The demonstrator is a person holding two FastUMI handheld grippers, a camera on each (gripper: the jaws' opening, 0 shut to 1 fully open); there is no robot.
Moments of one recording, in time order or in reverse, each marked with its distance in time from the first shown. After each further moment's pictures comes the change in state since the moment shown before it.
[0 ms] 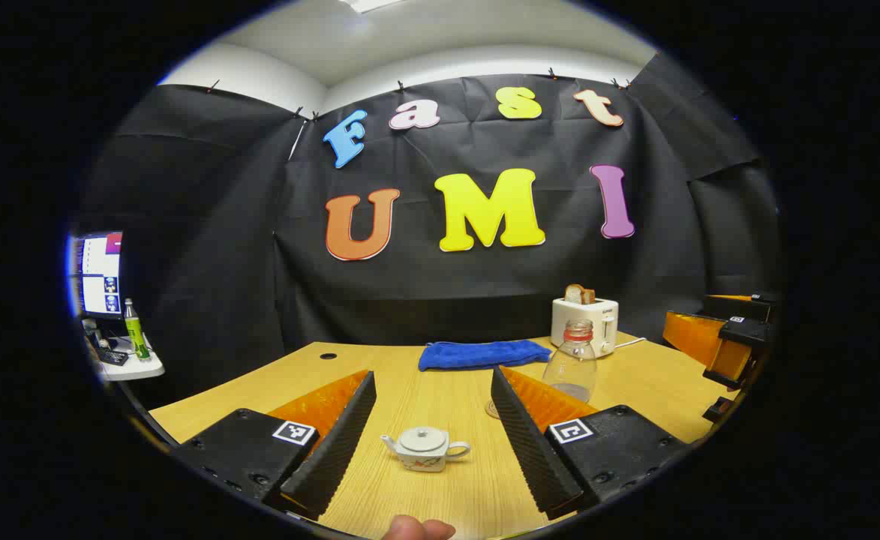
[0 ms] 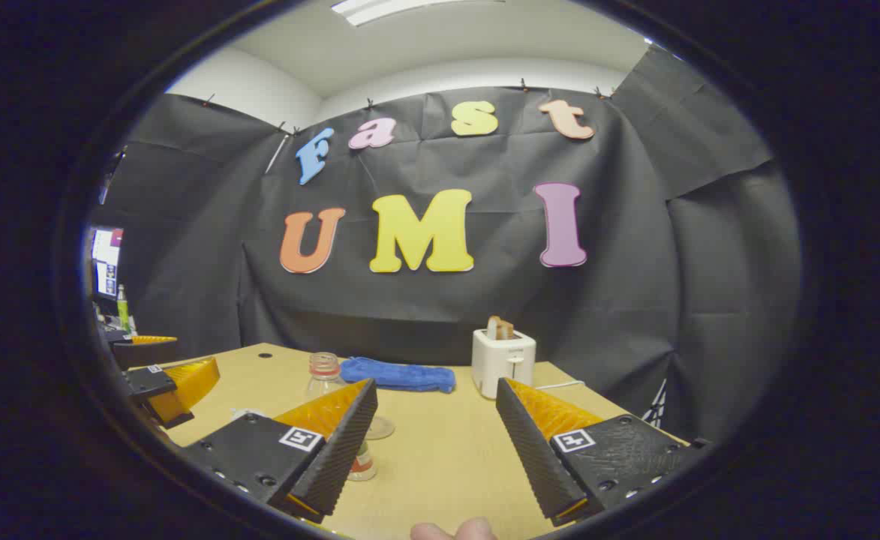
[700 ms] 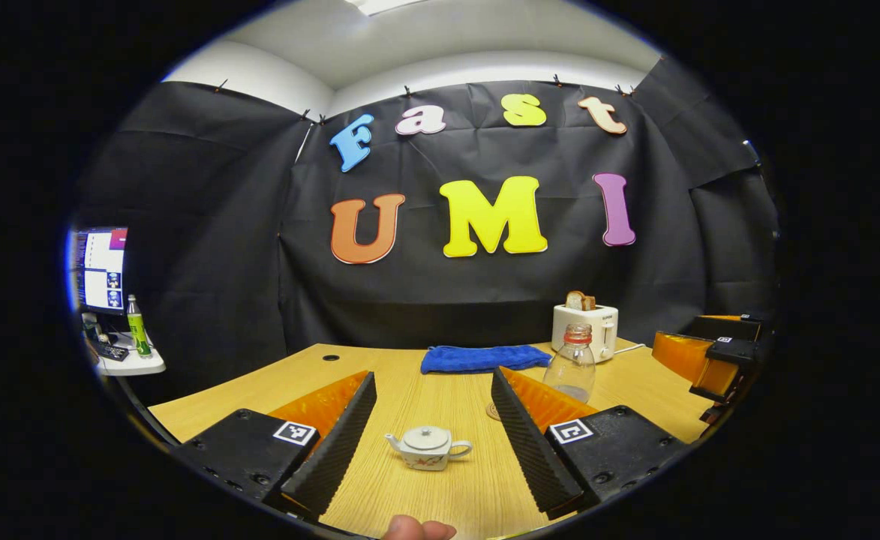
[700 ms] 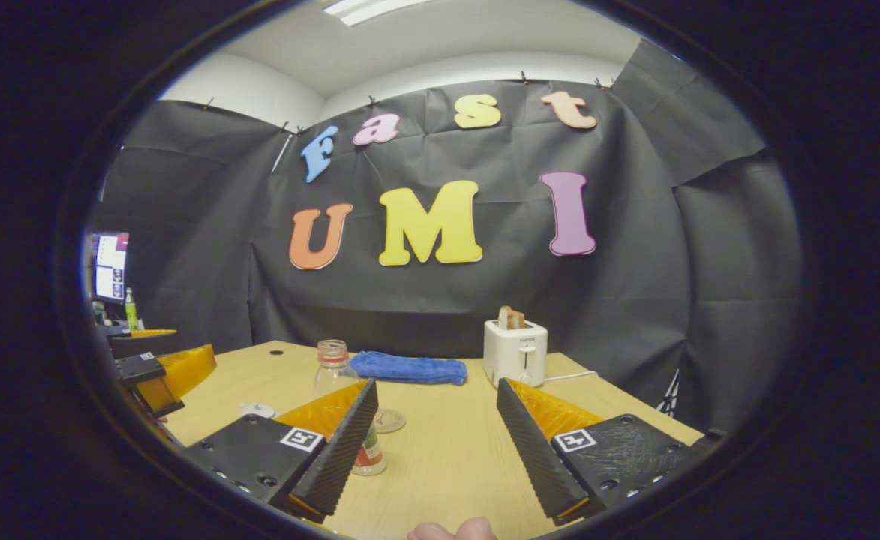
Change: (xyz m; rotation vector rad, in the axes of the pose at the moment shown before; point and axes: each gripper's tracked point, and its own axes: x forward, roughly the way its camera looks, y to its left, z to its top) left arm -0.006 0.001 0.001 -0.016 -0.032 -0.020; right arm 0.000 0.000 -0.019 0.002 0.020 0.015
